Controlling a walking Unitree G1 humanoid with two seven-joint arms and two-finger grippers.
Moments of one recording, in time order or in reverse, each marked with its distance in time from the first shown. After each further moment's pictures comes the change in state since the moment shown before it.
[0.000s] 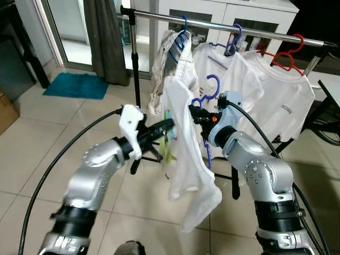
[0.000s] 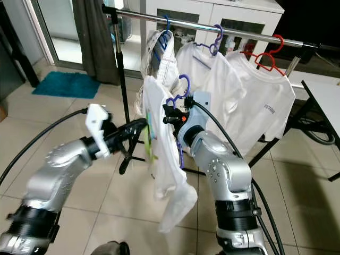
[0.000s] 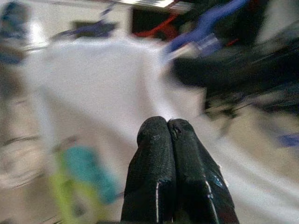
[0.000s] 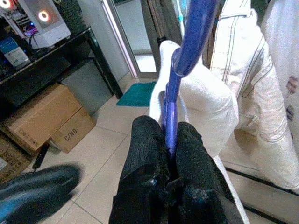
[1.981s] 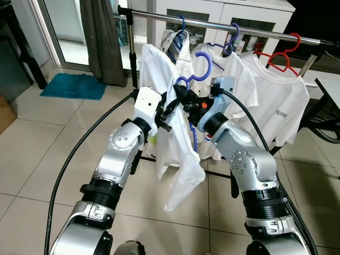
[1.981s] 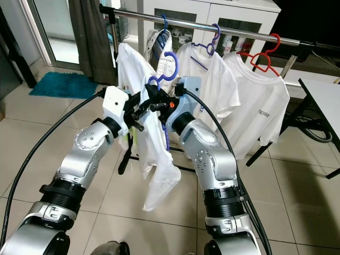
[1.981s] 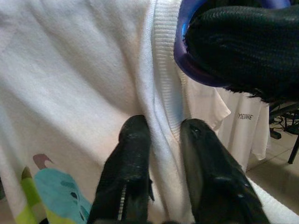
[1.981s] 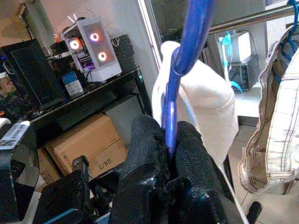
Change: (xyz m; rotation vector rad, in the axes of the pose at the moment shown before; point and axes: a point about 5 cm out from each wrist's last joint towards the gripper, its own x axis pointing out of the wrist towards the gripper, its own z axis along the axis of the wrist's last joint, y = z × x) left arm 0.048 0.003 0.018 0.149 -0.116 0.177; right arm 0.020 0.024 0.016 -0.019 -0.182 0.232
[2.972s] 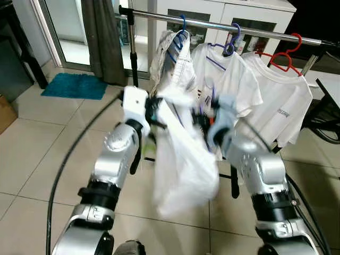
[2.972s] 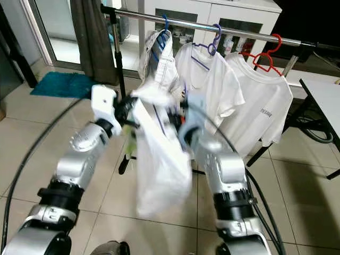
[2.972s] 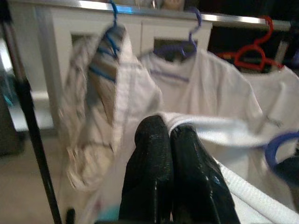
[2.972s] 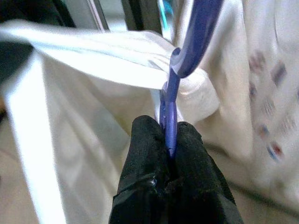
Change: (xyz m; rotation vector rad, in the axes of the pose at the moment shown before) left arm -0.011 0.014 -0.016 -0.128 0.072 0.171; right arm -0.027 -0.042 -0.040 -0.087 0.379 -0.351
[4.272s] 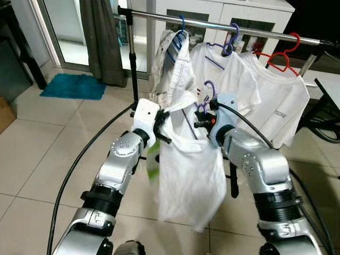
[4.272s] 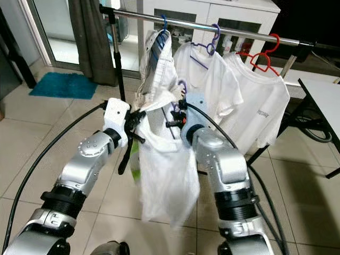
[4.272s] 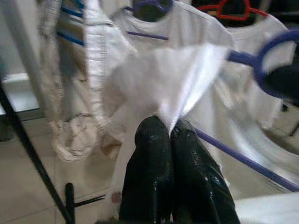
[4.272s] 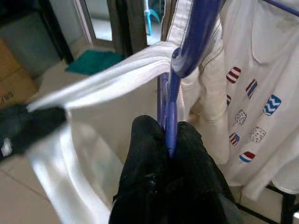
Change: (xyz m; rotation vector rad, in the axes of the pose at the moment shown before) left arm -0.002 -0.017 -0.018 0.065 0.141 -0.106; right arm -0.005 0.007 0.020 -0.088 -0.058 -0.055
